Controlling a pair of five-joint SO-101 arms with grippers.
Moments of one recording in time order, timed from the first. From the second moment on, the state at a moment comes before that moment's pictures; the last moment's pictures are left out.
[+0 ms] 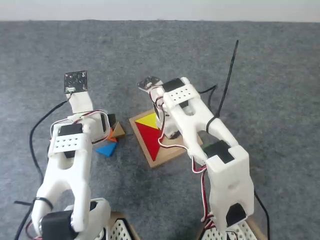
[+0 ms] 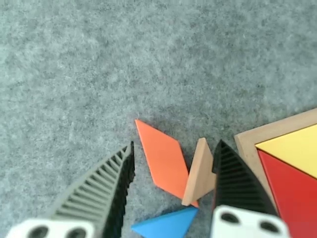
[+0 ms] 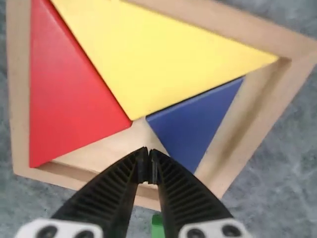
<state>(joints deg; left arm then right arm) -14.7 -22.8 55.9 40.2 5.9 -31.0 30.3 -7.9 81.5 15.9</state>
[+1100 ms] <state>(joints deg) -14.7 -22.8 55.9 40.2 5.9 -28.8 28.7 -5.9 74.8 16.2</state>
